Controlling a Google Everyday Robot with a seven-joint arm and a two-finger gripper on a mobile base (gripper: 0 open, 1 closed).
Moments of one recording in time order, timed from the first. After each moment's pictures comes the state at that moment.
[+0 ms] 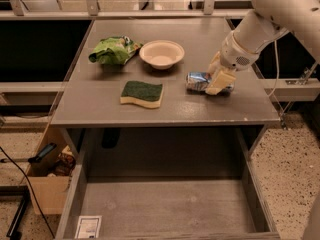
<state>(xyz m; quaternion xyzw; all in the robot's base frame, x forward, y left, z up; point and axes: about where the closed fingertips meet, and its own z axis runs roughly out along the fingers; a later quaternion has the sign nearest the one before) 0.634 -0.158 0.840 -0.67 0.71 0.07 0.20</state>
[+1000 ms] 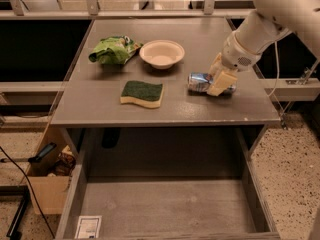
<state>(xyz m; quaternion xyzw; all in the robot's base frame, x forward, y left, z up) 0.631 -0.162 0.841 -0.67 0.72 0.06 0.20</state>
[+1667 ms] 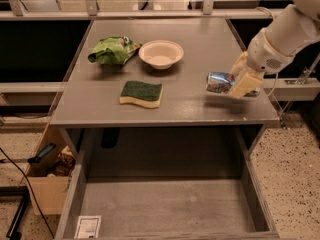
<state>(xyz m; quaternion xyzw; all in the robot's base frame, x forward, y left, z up) 0.588 -0.197 0.871 -0.64 0.74 0.04 0.22</state>
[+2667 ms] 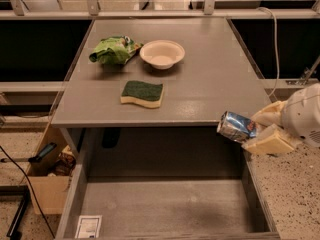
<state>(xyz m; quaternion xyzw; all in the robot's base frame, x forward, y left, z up) 0.422 -0.203 0.870 -0.55 0.78 0.07 0.29</state>
